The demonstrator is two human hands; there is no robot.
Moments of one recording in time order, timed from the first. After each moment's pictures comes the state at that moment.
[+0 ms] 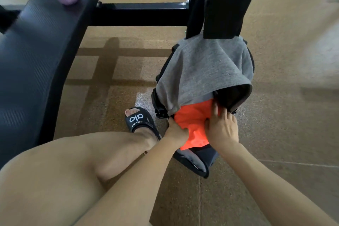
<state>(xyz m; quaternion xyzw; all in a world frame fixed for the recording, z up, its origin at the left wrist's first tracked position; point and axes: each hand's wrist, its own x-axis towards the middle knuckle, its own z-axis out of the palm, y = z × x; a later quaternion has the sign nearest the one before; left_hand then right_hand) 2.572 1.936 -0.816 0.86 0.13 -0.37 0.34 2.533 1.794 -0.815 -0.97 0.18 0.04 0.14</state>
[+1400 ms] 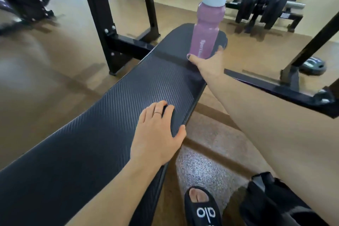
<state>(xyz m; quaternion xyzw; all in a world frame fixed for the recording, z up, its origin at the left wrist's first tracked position) 2.813 2.280 -0.718 0.99 0.00 0.10 0.12 3.042 2.149 -0.688 -0.81 0.09 -0.06 0.57</state>
